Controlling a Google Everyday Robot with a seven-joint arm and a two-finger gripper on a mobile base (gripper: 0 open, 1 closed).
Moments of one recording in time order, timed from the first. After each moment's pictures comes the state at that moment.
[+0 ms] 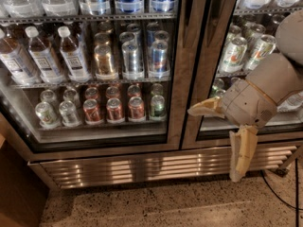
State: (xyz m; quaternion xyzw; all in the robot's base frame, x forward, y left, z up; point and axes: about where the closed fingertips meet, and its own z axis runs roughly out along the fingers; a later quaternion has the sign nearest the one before) arm 0.390 -0.129 0.842 -0.72 0.60 0.31 0.17
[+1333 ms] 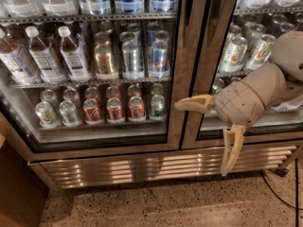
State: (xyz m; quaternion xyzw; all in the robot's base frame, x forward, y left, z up) arm 0.403 -0.100 0.844 -0.73 0.48 0.40 0.28
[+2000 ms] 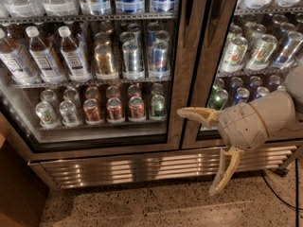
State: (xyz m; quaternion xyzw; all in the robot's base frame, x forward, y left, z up) arm 0.380 -0.091 0.832 -0.69 0.50 0.38 0.37
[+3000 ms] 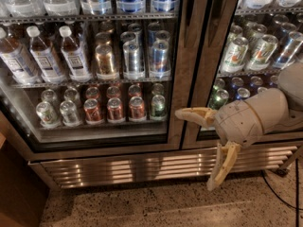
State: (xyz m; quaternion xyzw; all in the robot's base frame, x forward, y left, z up) arm 0.386 -0.089 0.830 -0.65 0.52 0.42 0.34
